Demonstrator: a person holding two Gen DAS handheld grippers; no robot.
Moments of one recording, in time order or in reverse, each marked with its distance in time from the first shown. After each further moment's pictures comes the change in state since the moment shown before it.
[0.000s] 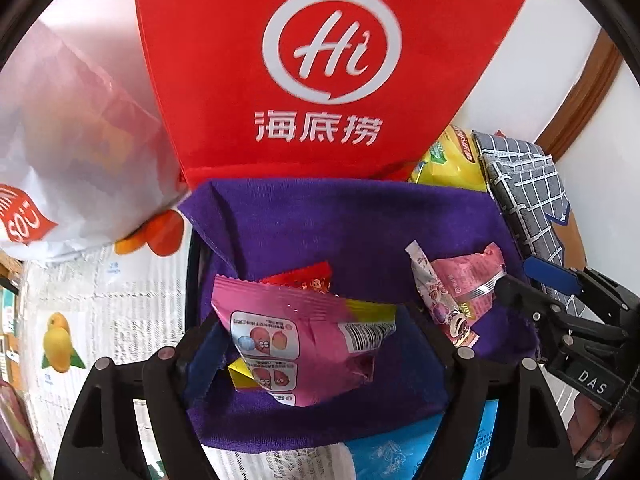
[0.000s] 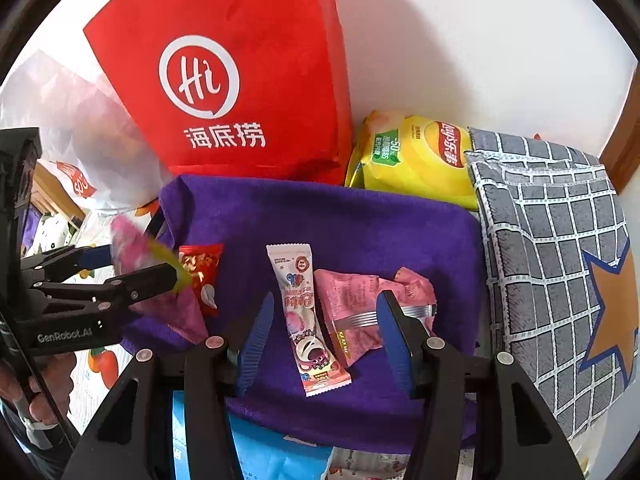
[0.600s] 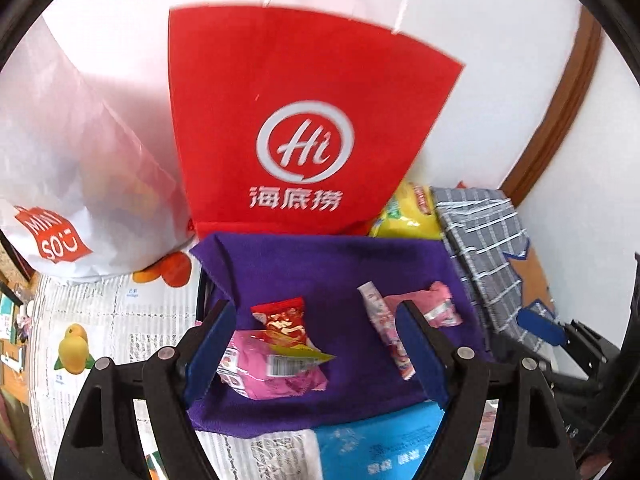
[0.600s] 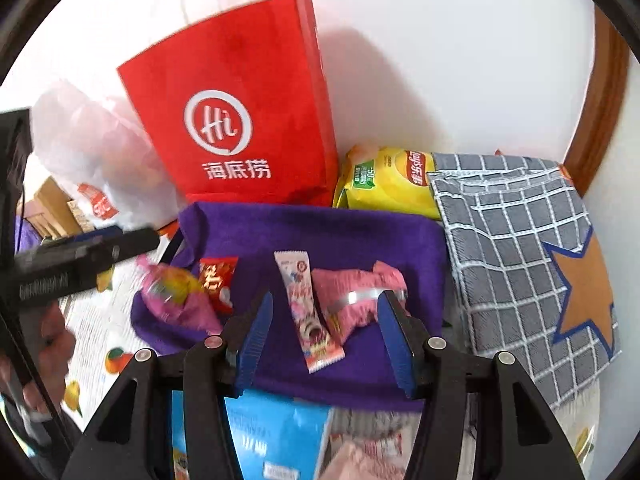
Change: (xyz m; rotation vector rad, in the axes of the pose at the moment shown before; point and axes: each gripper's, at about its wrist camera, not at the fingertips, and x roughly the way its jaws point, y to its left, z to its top) left arm -0.077 -0.008 -0.006 -0.015 -0.193 -0.072; right arm -0.078 -0.001 -0.042 0.008 -0.147 -0.033
